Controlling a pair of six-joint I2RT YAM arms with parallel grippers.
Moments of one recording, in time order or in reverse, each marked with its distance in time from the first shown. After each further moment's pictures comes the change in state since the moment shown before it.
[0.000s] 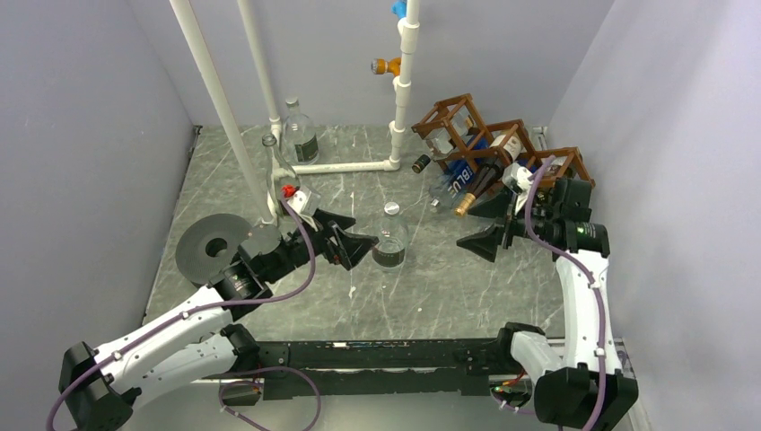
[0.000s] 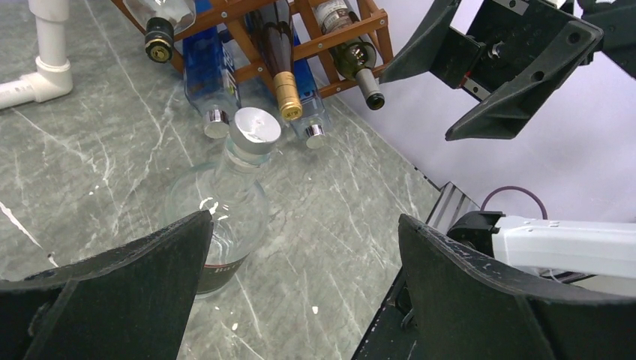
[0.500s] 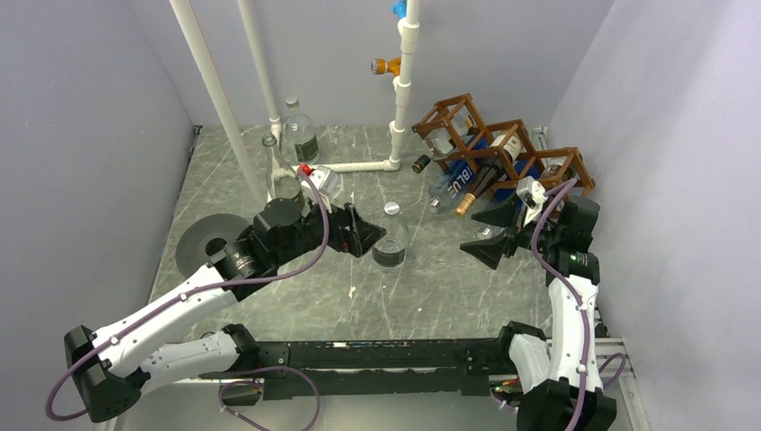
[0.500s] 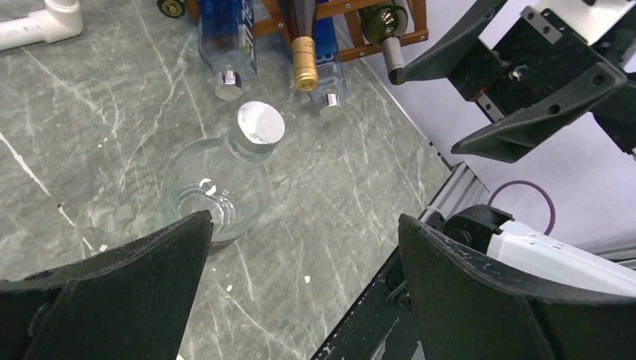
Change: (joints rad) left arm -0.015 0.131 0.261 -0.325 -0.031 -0.042; right arm -0.133 -0.147 -0.284 0.451 -0.161 0.322
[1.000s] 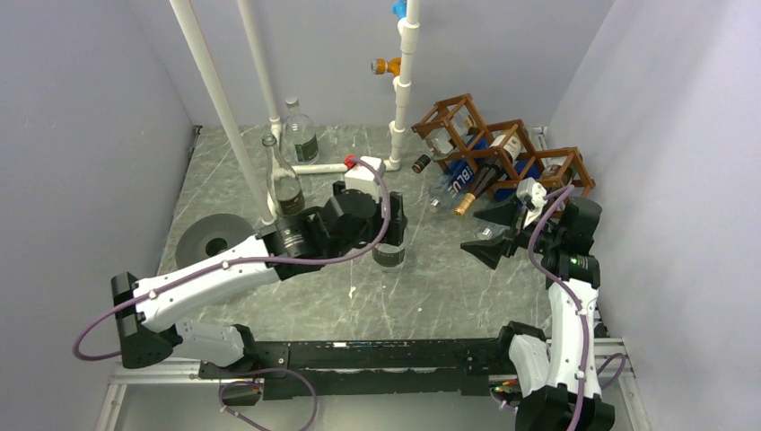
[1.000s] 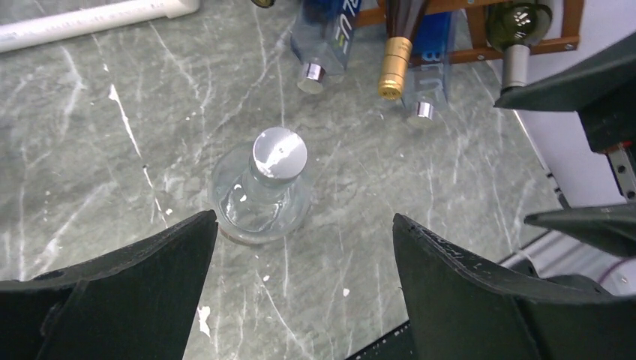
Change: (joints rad) left arm -0.256 0.318 0.408 -0.384 -0.529 -0.060; right arm -0.003 -0.034 -0.005 0.031 0.019 -0.021
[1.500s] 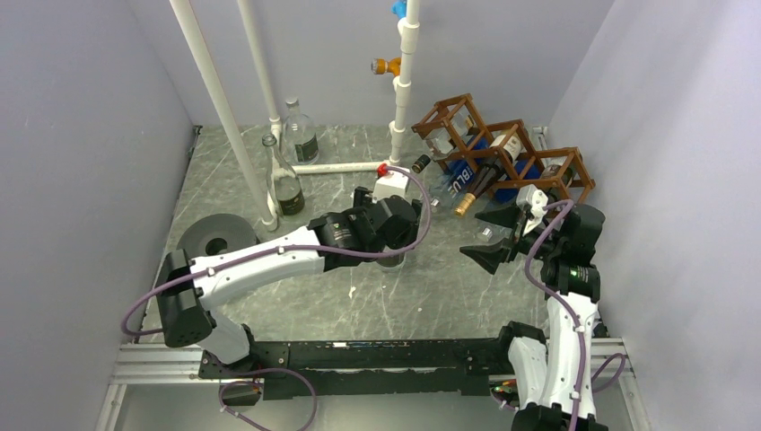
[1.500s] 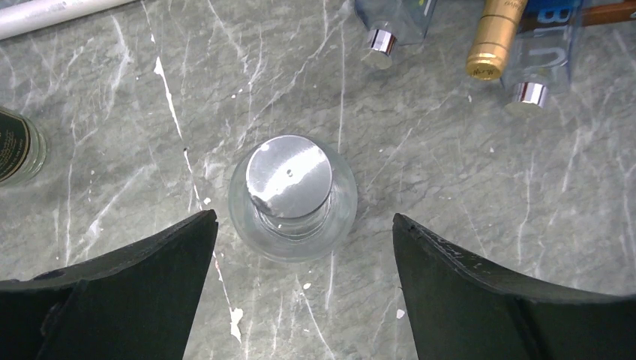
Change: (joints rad) left arm -0.038 0.253 0.113 -0.089 -0.185 -0.009; right arm 0.000 -0.093 -0.013 0.001 0.029 0.000
